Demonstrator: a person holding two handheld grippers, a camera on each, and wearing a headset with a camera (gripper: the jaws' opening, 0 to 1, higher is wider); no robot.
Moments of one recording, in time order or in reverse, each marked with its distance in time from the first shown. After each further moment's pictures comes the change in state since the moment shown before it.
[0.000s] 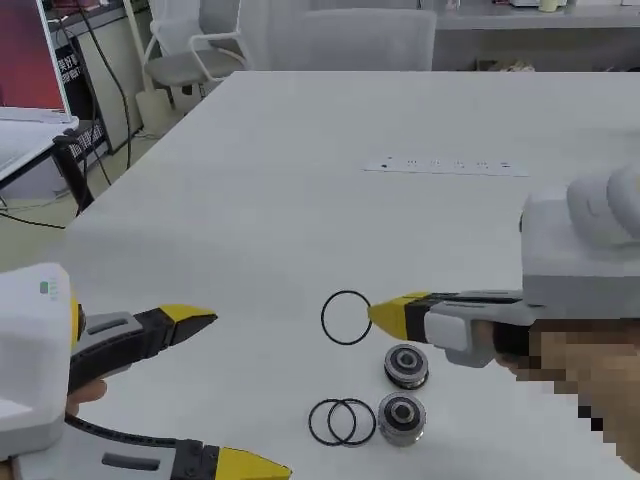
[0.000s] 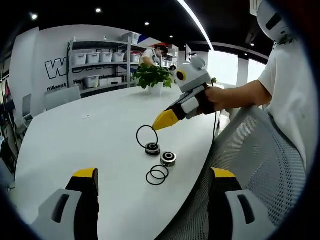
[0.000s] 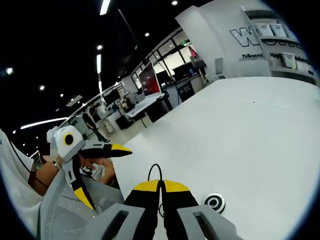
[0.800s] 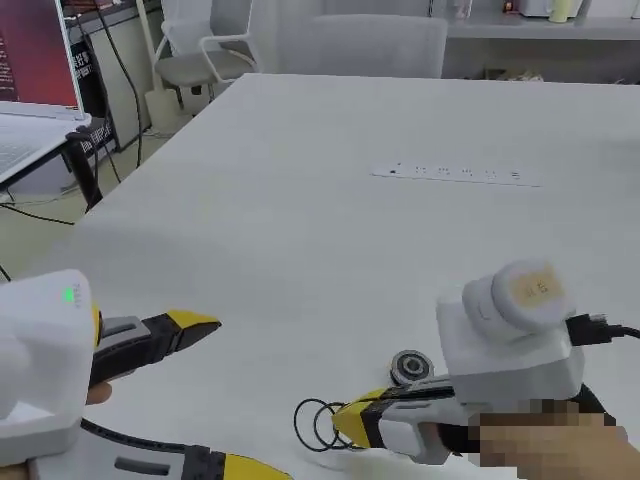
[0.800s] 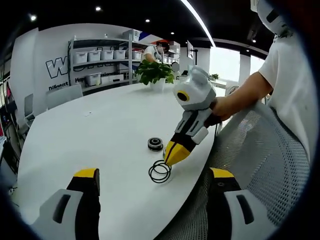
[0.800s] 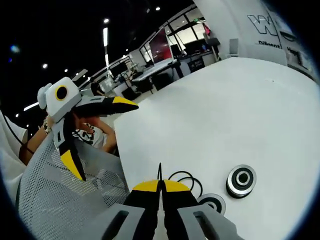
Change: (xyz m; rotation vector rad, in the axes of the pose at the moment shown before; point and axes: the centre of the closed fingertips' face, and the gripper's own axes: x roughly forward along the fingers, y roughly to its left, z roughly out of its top) left arm -0.001 0.003 -0.010 0.014 0.033 0.025; right arm 0.033 0.010 -0.074 -0.078 0.236 0.044
